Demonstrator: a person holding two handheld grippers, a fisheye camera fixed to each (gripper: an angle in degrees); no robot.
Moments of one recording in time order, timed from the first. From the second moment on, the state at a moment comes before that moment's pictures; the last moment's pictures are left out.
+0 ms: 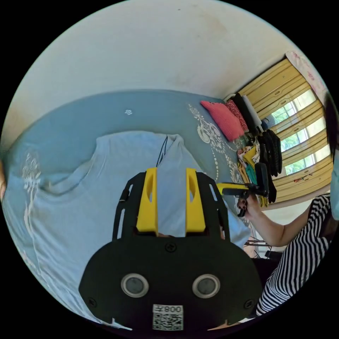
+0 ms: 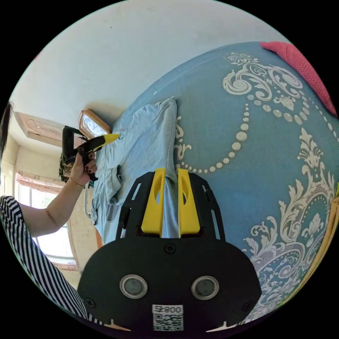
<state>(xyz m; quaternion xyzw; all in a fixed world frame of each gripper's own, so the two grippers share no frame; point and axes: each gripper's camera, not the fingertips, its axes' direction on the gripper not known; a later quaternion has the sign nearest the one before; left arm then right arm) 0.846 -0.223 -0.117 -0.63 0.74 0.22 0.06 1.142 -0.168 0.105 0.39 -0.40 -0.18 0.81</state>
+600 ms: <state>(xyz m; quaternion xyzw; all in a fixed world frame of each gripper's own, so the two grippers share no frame) 0.584 -0.192 0.016 -0.75 0.56 0.24 0.26 0.901 -0.237 0.136 0.21 -0.48 -0.51 0.68</state>
